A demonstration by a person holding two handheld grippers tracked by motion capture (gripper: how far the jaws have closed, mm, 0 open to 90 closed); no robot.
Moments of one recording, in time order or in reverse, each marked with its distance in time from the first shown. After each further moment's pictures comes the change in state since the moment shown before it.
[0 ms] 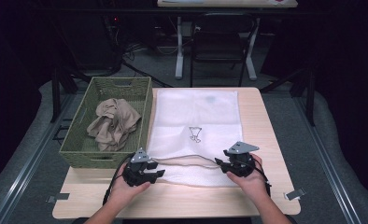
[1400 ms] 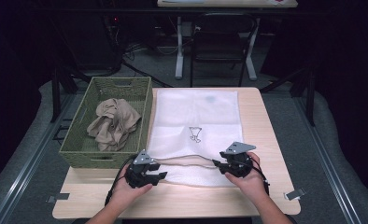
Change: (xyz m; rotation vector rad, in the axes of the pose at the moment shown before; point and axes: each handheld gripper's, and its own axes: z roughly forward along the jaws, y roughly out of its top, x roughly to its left) left arm -0.007 -0.001 0.005 -0.001 -0.012 0.011; right arm 0.005 0.005 0.001 0.025 0.058 -0.032
